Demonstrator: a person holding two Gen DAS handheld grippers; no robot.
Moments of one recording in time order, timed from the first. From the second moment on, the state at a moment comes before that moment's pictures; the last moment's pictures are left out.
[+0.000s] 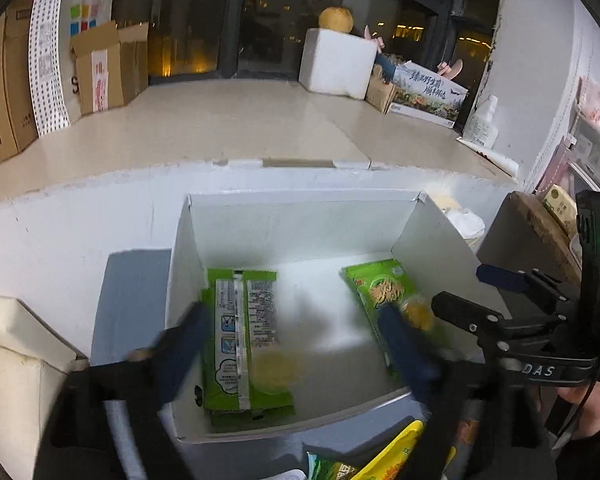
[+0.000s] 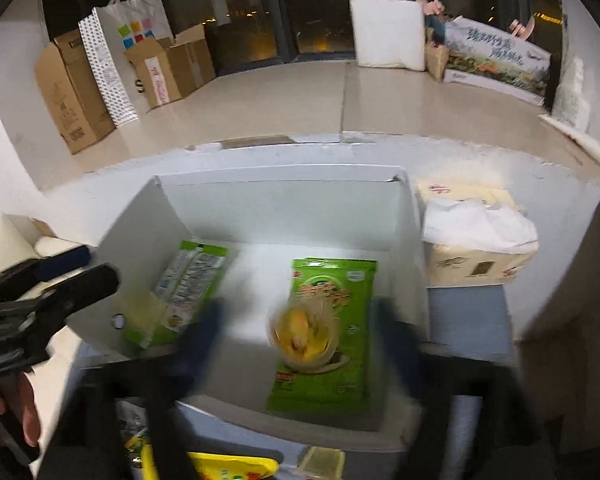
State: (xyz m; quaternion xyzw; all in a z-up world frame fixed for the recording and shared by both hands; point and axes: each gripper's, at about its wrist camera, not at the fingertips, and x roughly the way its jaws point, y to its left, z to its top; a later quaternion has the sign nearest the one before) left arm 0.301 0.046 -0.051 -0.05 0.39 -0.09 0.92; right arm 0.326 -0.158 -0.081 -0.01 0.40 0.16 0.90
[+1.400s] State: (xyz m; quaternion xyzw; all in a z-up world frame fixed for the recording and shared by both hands) left arm 0.082 0.084 -0.108 -0.07 0.40 -0.06 0.91; right arm 0.159 -0.245 -0.168 0.00 0.44 0.16 0.88
